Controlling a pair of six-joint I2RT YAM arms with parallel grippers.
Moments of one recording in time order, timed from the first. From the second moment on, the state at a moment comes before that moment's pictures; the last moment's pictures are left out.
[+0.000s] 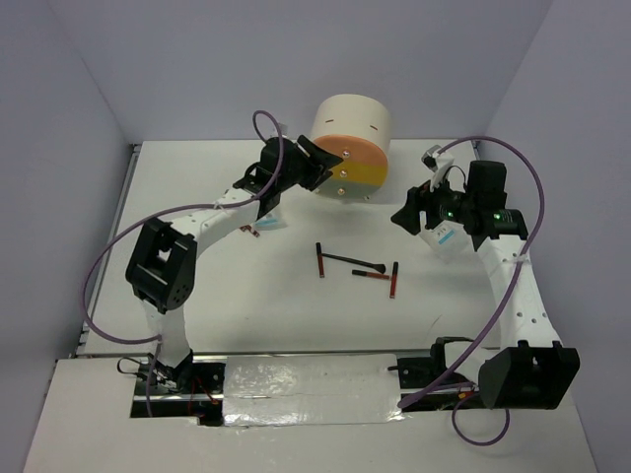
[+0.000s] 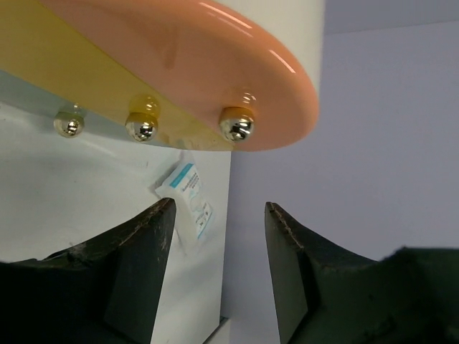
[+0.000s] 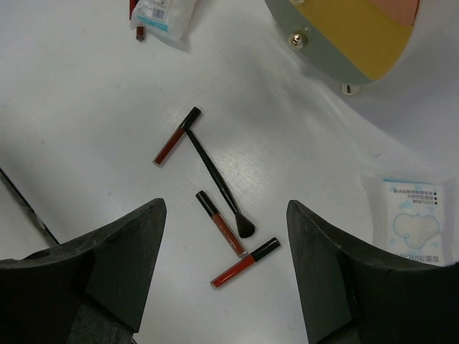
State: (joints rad) left arm -0.53 1.87 1.46 0.14 0.12 -1.25; right arm -0.05 1.13 1.11 -0.63 -0.74 -0.29
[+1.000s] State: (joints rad) left arm -0.55 2.09 1.70 0.13 0.06 -1.30; right arm -0.11 1.16 1.11 -0.62 -0.83 -0.30
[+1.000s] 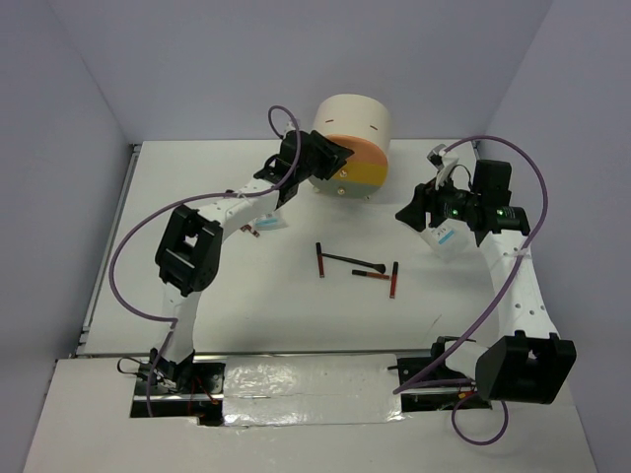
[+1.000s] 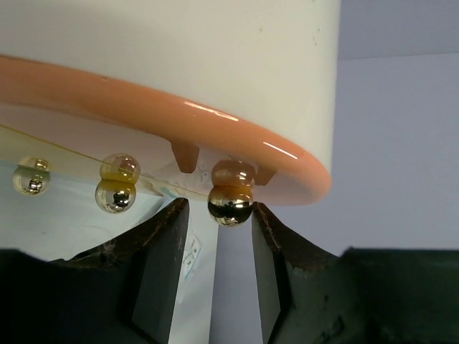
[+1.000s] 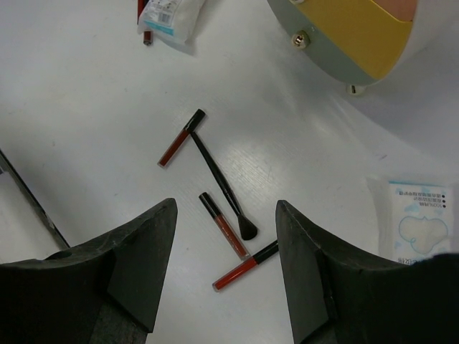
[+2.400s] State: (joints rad) left arm -0.63 1.82 1.31 0.25 0.02 -1.28; right arm -0.13 1.16 1.11 -0.62 -0.84 -0.32
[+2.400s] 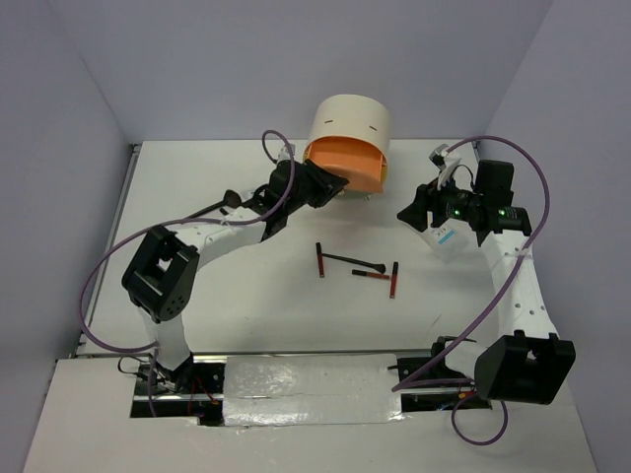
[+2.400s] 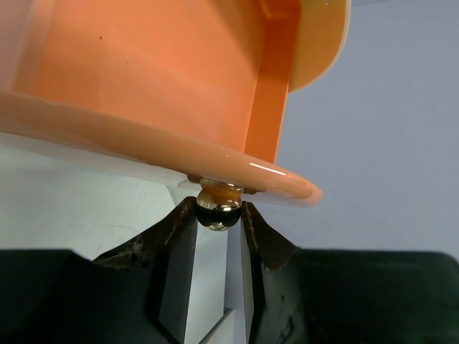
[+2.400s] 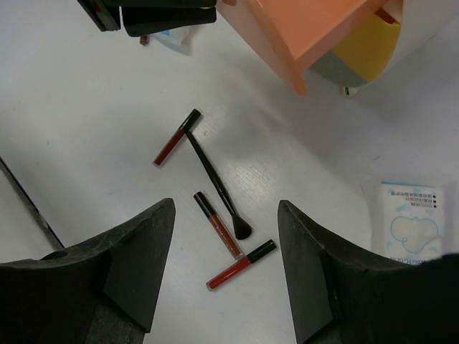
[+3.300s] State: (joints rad) left arm -0.63 1.58 1.16 0.21 0.01 -1.15; right arm -0.13 1.38 1.13 -0.67 -0.48 -0.61
